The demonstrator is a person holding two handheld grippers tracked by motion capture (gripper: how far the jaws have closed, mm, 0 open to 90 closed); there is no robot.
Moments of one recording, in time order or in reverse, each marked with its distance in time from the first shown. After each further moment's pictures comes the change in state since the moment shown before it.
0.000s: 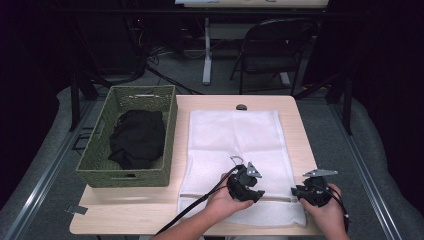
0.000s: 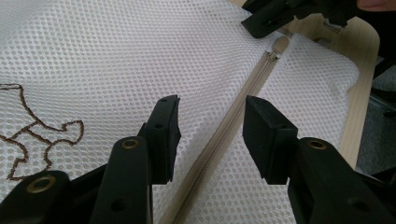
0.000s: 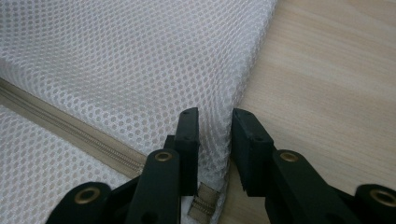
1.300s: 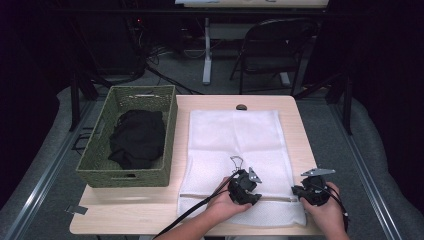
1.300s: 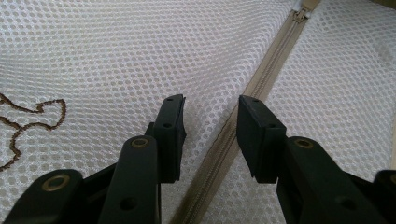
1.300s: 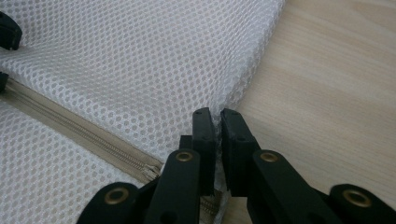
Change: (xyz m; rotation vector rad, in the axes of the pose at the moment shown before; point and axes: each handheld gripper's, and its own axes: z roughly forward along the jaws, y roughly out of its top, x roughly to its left) left arm 0.004 -0.014 0.024 0.071 0.012 0.030; right arm 0.003 0.004 0.000 0.017 -0.005 -0.035
